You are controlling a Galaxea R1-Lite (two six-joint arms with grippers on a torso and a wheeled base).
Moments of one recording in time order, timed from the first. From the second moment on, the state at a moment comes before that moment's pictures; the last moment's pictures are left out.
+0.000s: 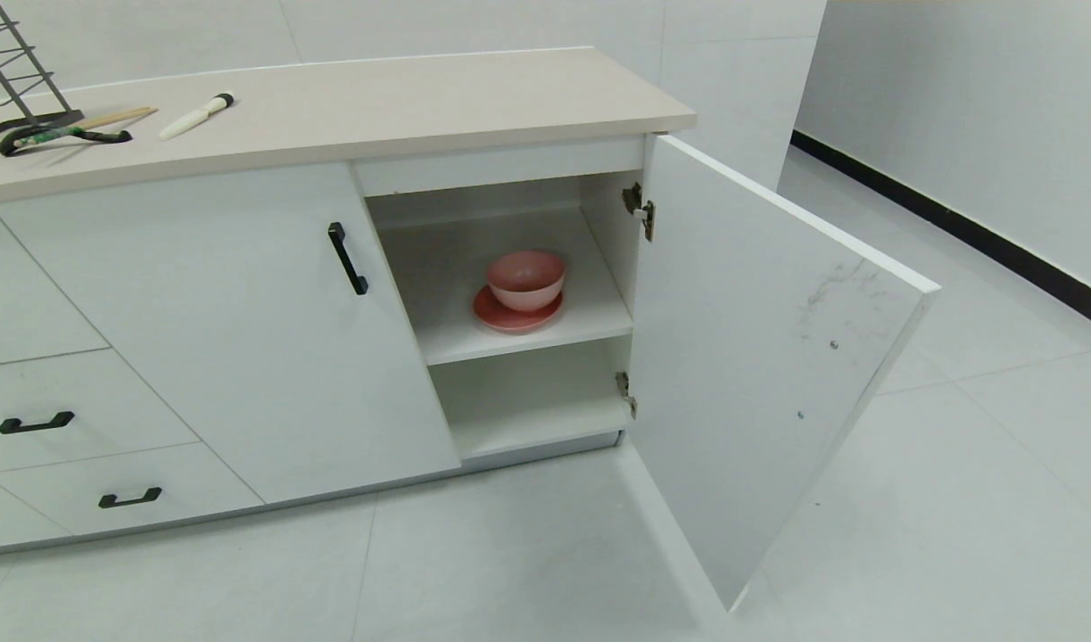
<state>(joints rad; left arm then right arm) 0.00 0.00 0.00 0.00 0.01 0.01 0.00 0.00 0.00 -0.02 0.04 -0.03</state>
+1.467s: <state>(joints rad) 0.00 0.00 0.00 0.00 0.01 0.02 0.02 1.58 -0.30 -1.42 0.38 -0.17</state>
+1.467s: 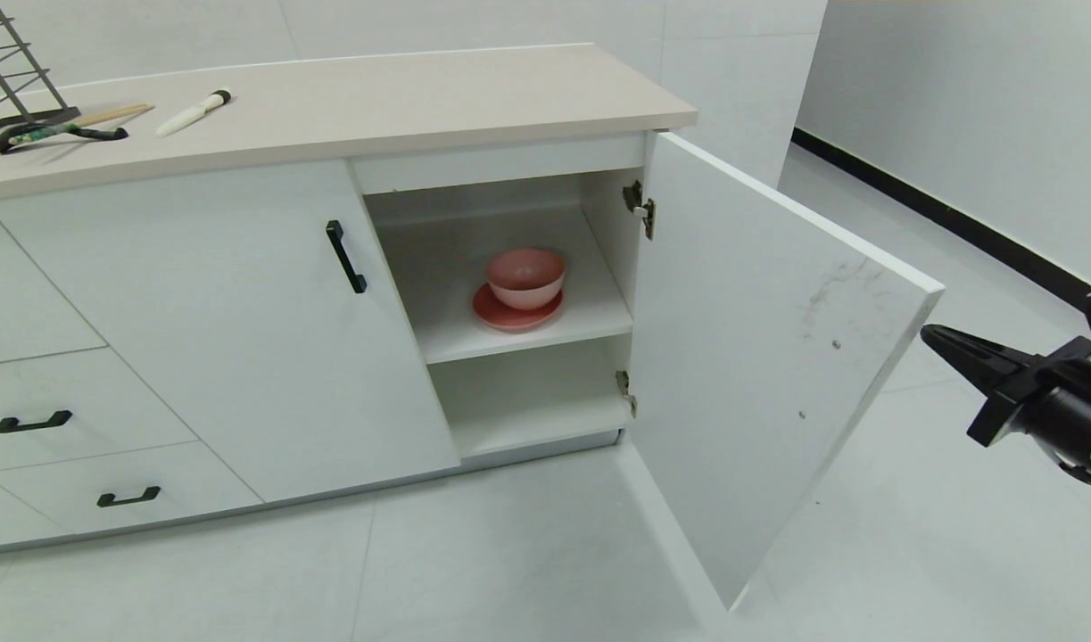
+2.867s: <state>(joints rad) 0.00 0.00 0.00 0.00 0.01 0.02 0.29 1.75 -0.42 -1.42 0.38 -0.18</state>
